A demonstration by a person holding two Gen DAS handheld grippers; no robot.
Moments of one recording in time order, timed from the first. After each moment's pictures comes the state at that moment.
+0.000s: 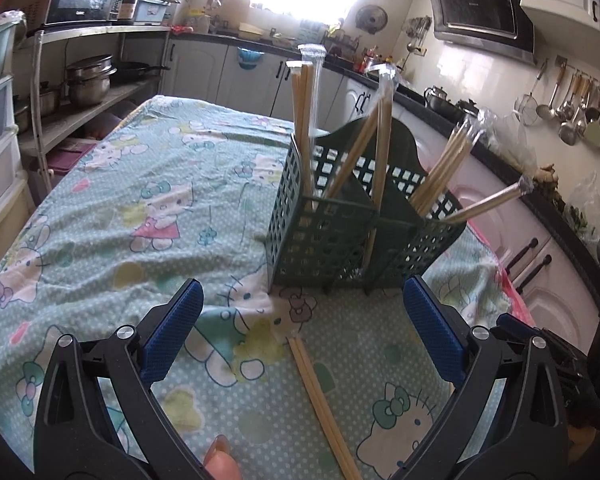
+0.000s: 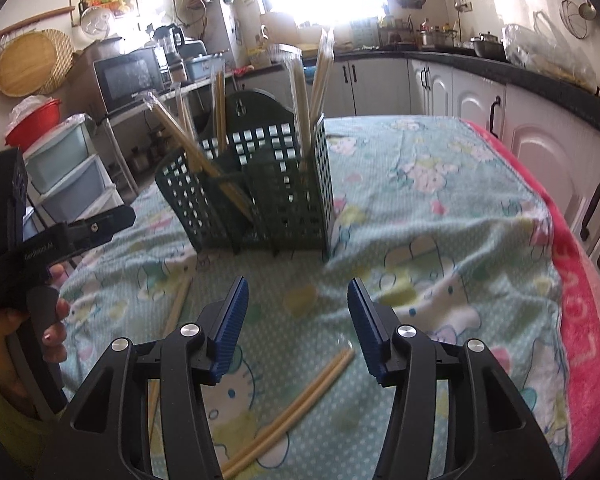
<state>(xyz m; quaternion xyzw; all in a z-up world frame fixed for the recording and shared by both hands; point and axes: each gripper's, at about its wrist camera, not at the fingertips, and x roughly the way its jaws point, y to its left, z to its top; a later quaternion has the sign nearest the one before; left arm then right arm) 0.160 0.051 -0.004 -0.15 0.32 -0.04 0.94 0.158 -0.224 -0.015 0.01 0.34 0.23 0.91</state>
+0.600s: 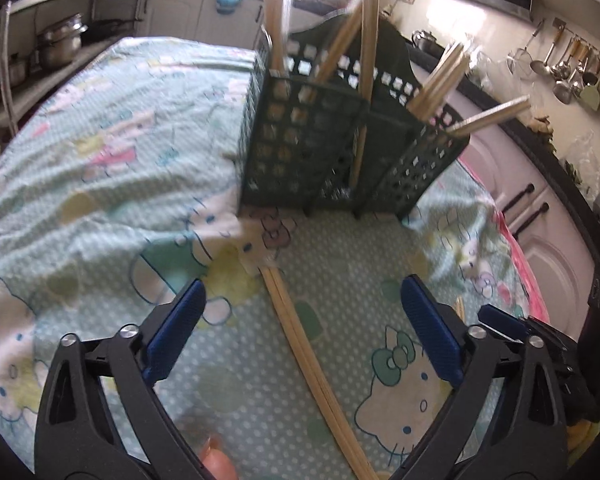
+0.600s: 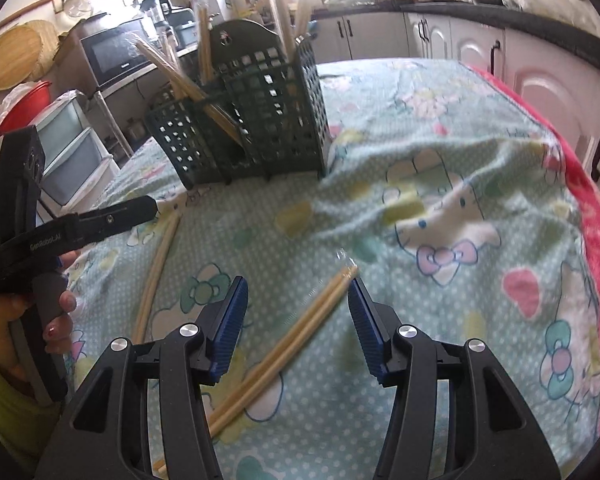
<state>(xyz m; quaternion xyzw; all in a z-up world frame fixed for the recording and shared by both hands) 0.169 0.029 -0.052 -0.14 0.41 -0.09 0.90 0.149 -0.232 -0.056 0.03 0.42 0.22 0.88</state>
